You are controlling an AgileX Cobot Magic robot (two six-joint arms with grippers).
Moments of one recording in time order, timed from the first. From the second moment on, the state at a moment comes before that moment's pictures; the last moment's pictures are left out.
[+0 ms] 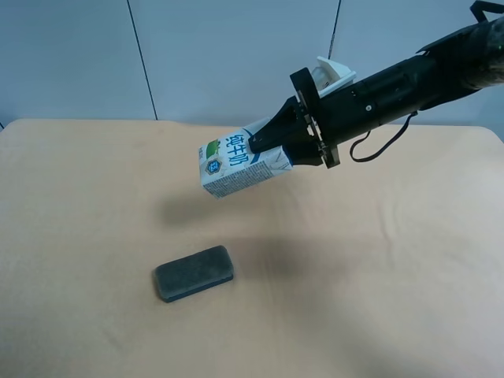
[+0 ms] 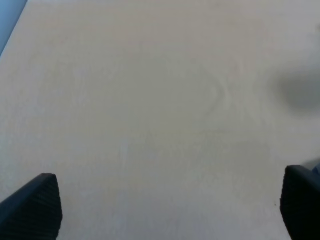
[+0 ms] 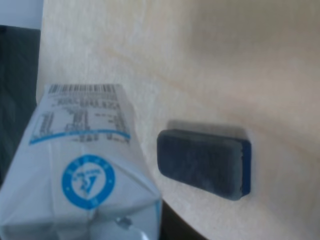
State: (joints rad) left arm 0.11 0.00 -0.51 -0.04 1.05 0.02; right arm 0.21 1.83 -1.12 1.29 1.16 -0.77
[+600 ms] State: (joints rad) left arm 0.11 0.57 -0.53 -0.66 0.92 0.35; right arm 0.21 1.83 -1.12 1.29 1.17 -0.85
